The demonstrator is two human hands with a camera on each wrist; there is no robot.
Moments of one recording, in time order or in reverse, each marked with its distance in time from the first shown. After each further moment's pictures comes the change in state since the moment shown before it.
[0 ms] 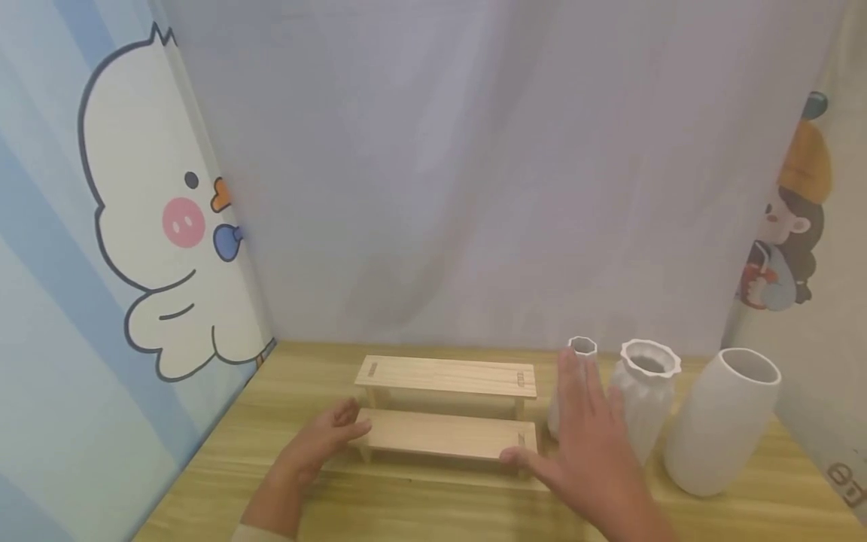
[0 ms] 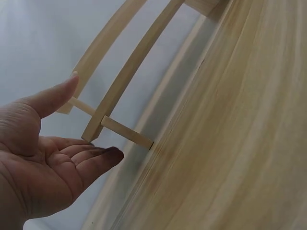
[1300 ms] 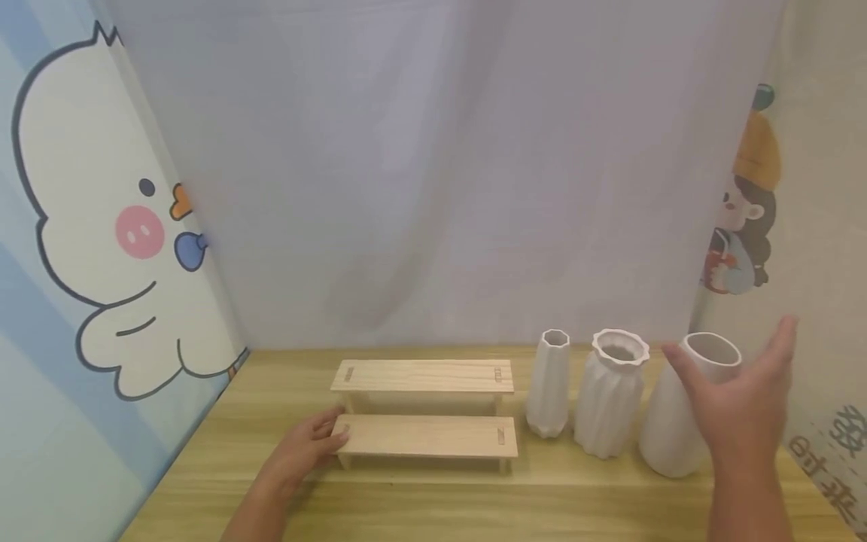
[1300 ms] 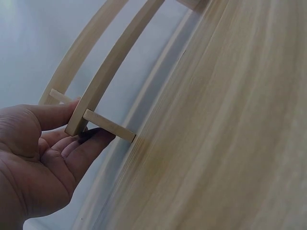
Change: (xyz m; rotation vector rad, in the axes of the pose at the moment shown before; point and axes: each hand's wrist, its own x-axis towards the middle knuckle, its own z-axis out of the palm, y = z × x) left_hand 0.006 -0.007 0.011 0.032 0.082 0.016; right_hand 0.003 0.136 -0.078 0.320 0.484 0.804
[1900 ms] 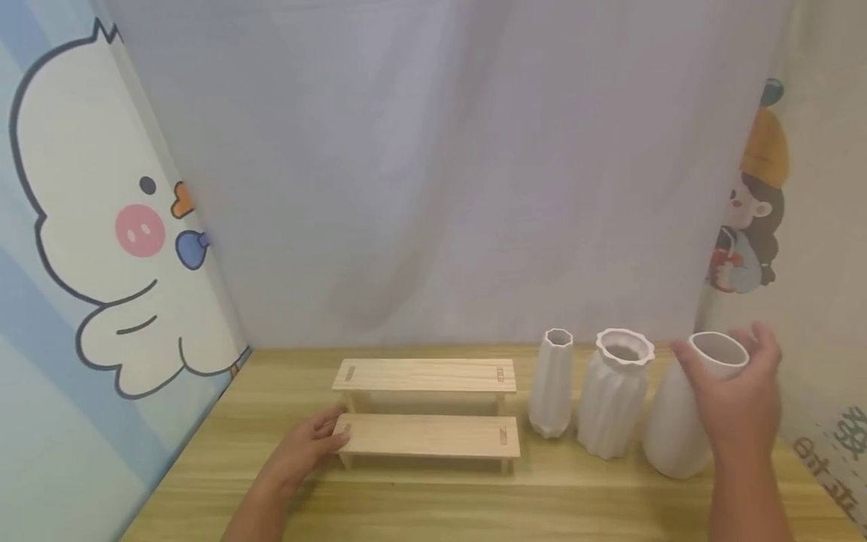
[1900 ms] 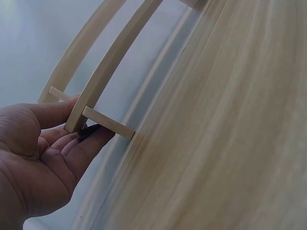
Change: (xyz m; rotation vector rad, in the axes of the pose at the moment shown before) left_hand 0.002 -0.004 -0.002 0.013 -0.018 -0.012; right_hand 0.019 0.024 0.013 -0.077 -0.035 0.114
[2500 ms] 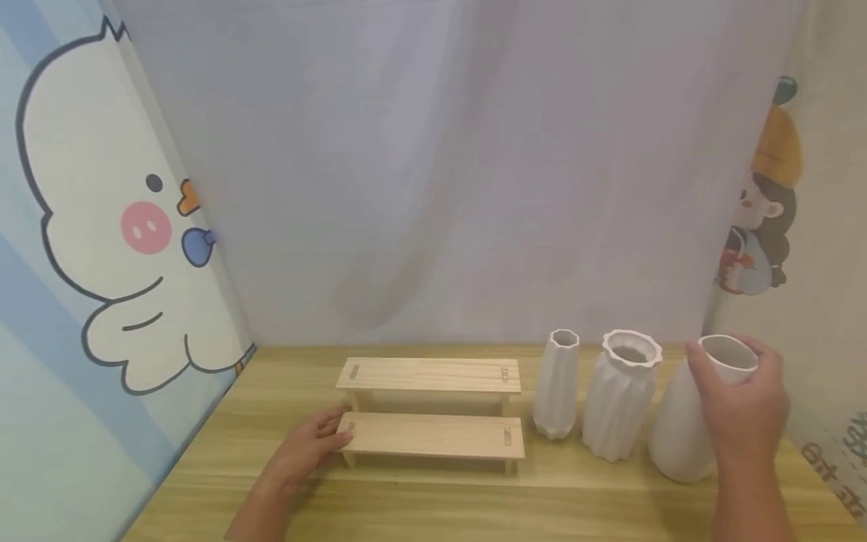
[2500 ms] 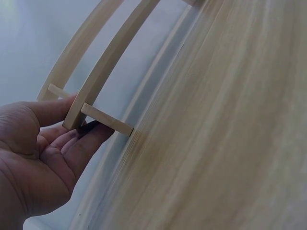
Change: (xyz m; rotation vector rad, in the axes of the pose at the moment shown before) left_hand -0.001 0.000 0.000 -0.005 0.013 -0.001; right_hand 0.003 0.006 0.007 0.062 0.119 0.039
